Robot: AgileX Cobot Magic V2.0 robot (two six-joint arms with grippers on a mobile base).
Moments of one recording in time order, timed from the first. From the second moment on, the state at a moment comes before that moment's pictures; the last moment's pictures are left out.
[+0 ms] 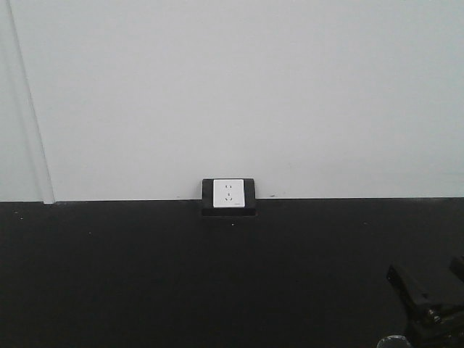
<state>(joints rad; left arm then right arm) -0.07 -0.01 0.03 -0.02 0.01 0.05 0.07 1.10 -0.35 -0.25 -0.68 0.26</state>
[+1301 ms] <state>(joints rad) -0.07 -0.01 0.03 -0.02 0.01 0.05 0.07 1.50 -0.02 -0.17 -1.13 0.10</state>
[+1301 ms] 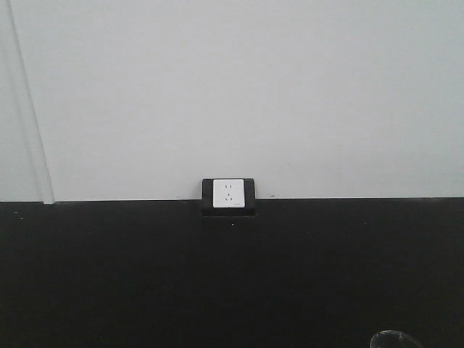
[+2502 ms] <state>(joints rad) -0.07 -0.01 0.03 -0.02 0.01 0.05 0.07 1.52 -0.10 -0.21 -1.14 0.08</state>
